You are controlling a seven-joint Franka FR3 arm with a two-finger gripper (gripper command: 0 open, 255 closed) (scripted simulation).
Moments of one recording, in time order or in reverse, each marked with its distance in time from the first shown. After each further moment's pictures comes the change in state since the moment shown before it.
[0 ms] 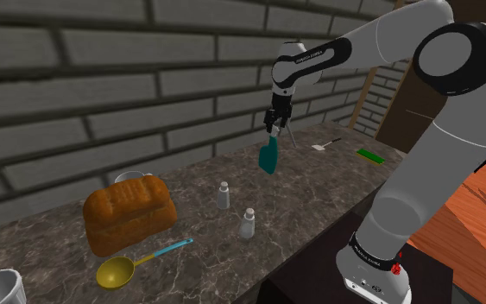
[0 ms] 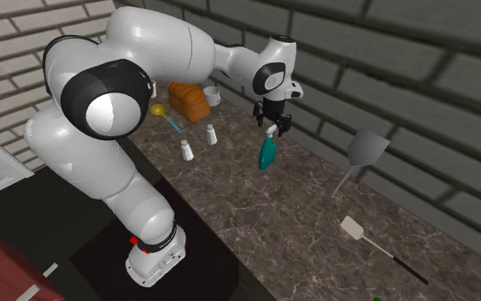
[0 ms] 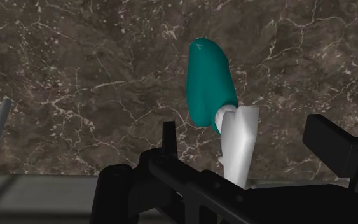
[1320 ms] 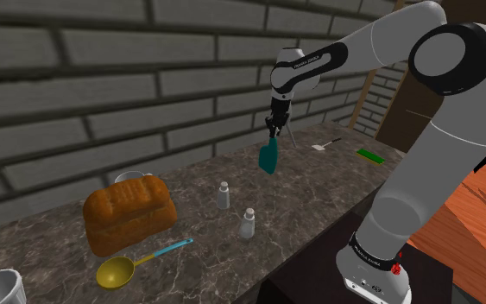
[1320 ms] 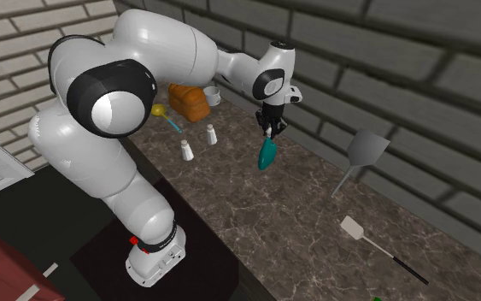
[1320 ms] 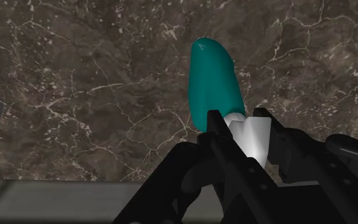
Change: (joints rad) arm 0.000 0.021 0.000 -0.025 0.004 0.046 -0.002
